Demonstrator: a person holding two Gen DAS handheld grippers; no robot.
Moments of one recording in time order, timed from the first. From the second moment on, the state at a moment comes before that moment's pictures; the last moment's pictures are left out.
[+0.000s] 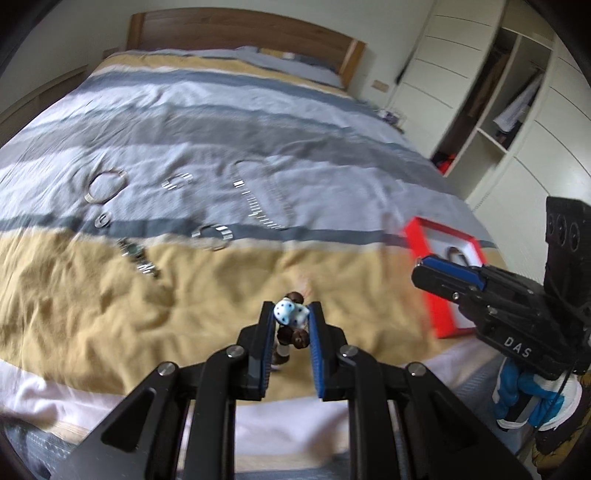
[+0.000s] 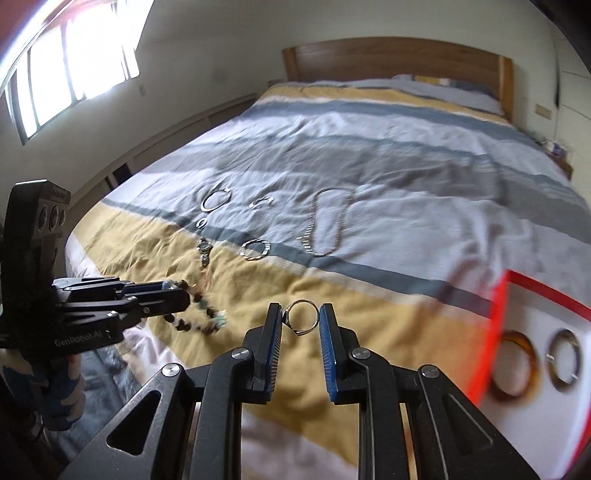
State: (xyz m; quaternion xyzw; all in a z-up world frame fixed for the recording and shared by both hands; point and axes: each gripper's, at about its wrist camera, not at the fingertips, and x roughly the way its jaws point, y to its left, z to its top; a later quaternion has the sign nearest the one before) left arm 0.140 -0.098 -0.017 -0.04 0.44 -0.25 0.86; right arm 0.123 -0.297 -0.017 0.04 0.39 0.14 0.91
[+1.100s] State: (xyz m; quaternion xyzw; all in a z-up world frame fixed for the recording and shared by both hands) left arm 0.165 -0.409 -0.049 0.11 0.46 -0.40 0.78; right arm 0.122 -0.546 -0.064 0.07 0.43 -0.02 0.90
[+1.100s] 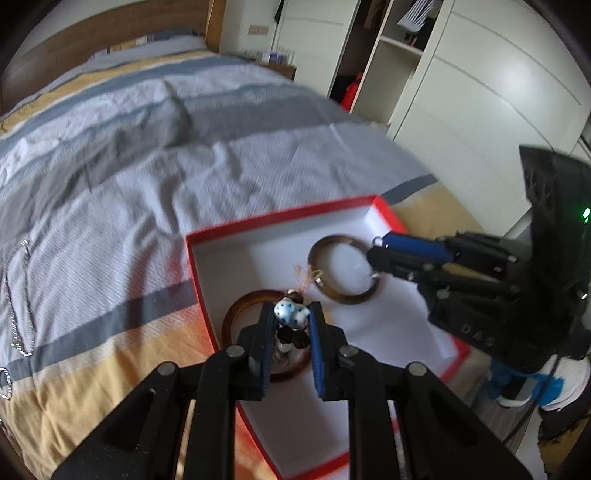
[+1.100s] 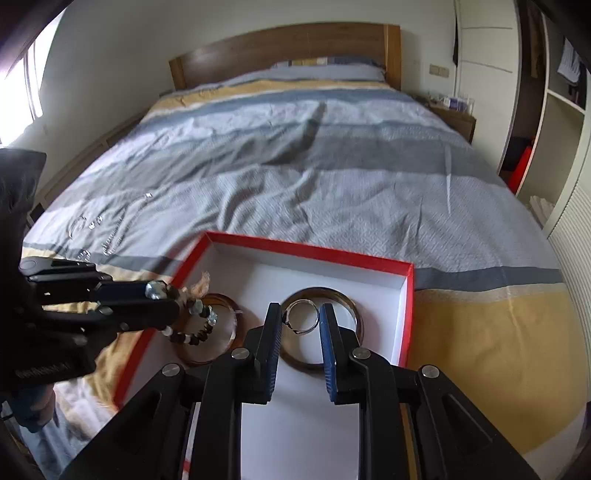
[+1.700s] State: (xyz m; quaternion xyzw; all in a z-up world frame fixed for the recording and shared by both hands) left arm 0.179 -0.412 -0.093 0.10 0.50 -0.39 0.77; right arm 0.143 -0.546 -0.108 0.05 0.50 -0.02 0.87
